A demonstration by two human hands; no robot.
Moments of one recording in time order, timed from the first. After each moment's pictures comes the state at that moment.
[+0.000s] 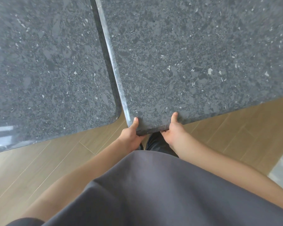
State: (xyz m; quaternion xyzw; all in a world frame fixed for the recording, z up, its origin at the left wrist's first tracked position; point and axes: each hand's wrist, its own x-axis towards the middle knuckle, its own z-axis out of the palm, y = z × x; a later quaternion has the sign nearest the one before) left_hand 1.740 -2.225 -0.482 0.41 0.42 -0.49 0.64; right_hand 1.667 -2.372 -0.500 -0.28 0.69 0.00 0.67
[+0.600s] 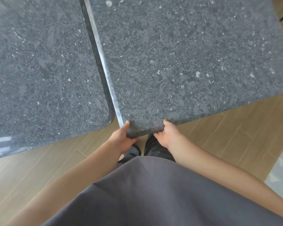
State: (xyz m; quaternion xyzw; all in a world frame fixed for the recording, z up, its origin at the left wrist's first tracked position) left_hand 1.748 -2.219 -0.476 0.45 0.41 -0.51 0.61; right_hand 1.662 -2.380 -0.481 -0.14 0.69 0.00 0.71
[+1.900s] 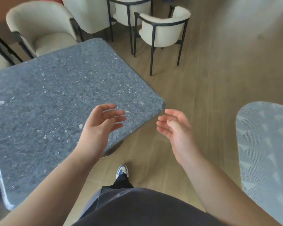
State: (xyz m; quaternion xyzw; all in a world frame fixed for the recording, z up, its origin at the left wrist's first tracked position) left_hand 1.513 -2.586 -0.202 0.61 -0.24 -0.35 0.67; right_hand 1.334 -2.706 -0.202 -0.44 0.44 -0.35 0.70
